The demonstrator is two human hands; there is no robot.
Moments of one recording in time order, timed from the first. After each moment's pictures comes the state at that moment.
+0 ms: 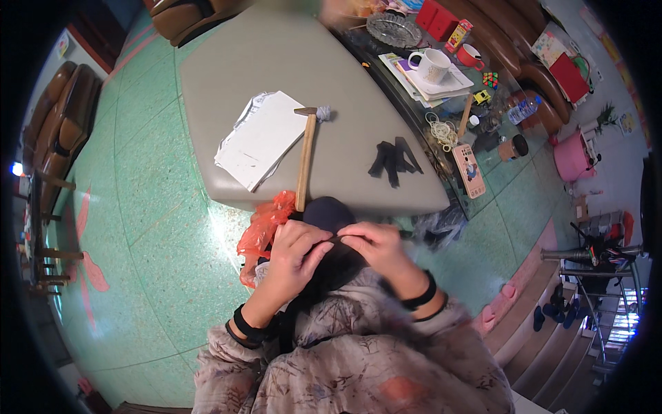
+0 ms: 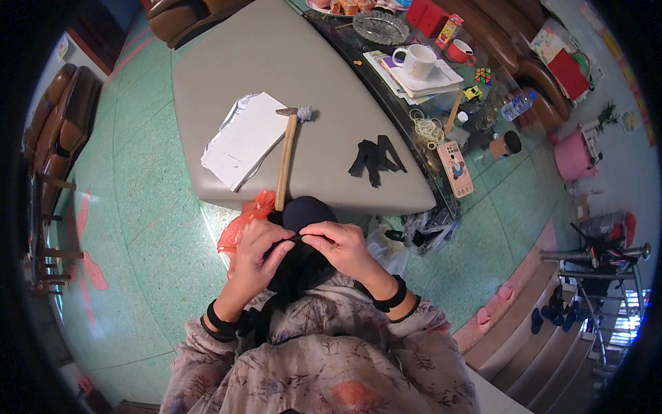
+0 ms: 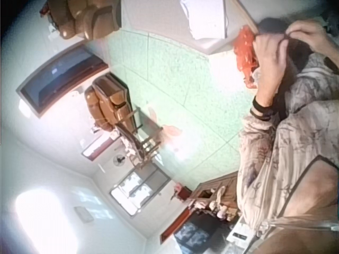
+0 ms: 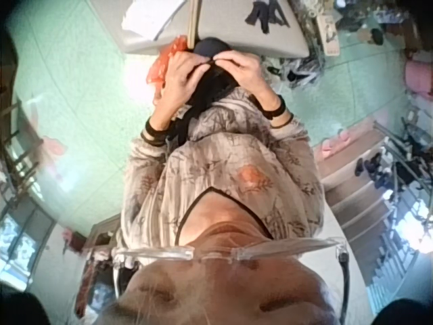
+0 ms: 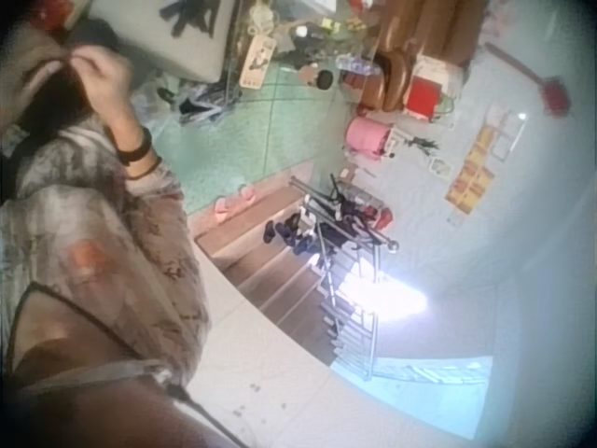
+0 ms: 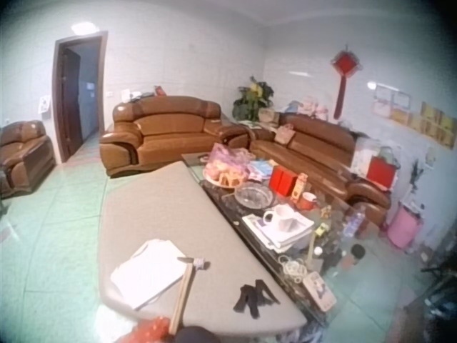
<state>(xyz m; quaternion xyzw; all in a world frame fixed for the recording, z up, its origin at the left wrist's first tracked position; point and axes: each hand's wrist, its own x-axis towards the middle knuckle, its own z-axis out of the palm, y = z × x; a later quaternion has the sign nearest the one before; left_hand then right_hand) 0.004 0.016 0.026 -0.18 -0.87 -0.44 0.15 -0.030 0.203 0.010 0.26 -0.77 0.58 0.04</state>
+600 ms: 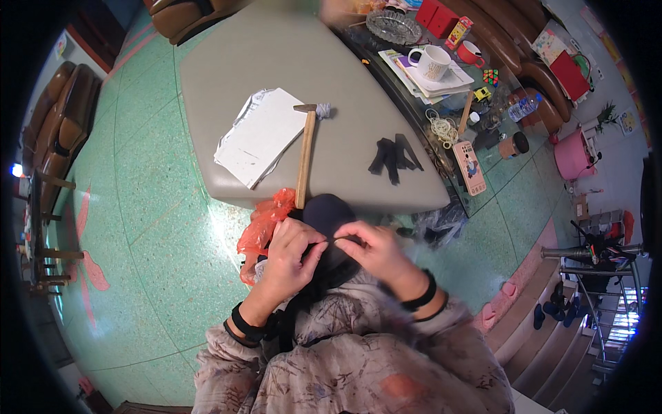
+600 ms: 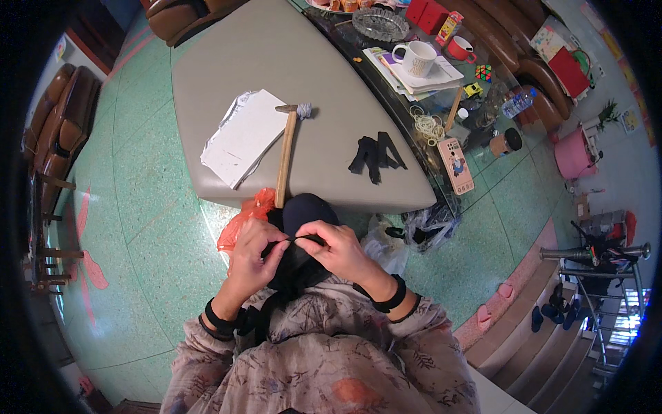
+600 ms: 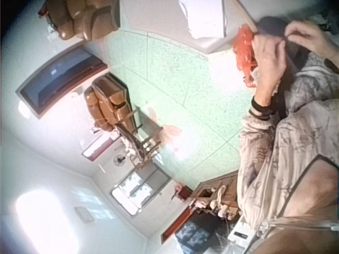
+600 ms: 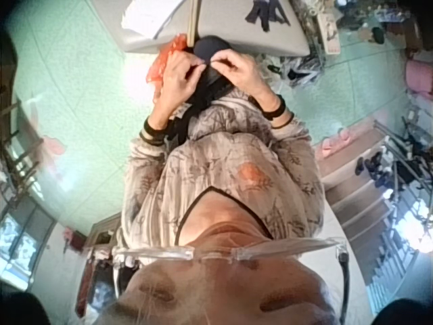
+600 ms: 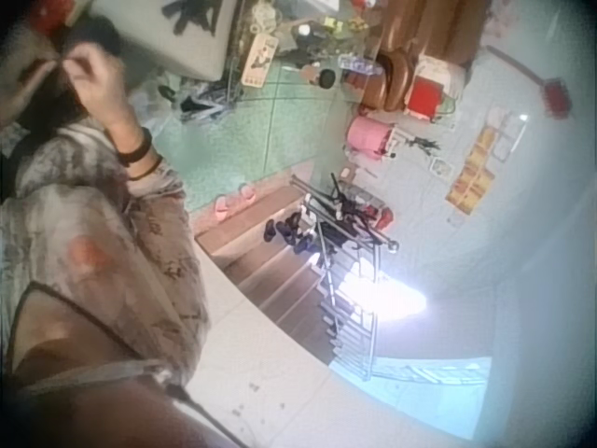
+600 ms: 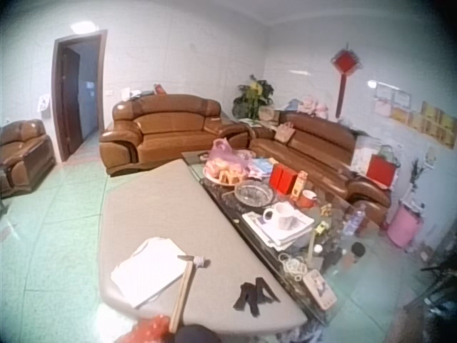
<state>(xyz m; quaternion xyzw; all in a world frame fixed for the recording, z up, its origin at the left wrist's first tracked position) 0.006 0.013 0.028 -0.18 -0.86 -0.45 0.14 -0.024 0.200 0.029 0.24 -0.79 0.56 -0.06</state>
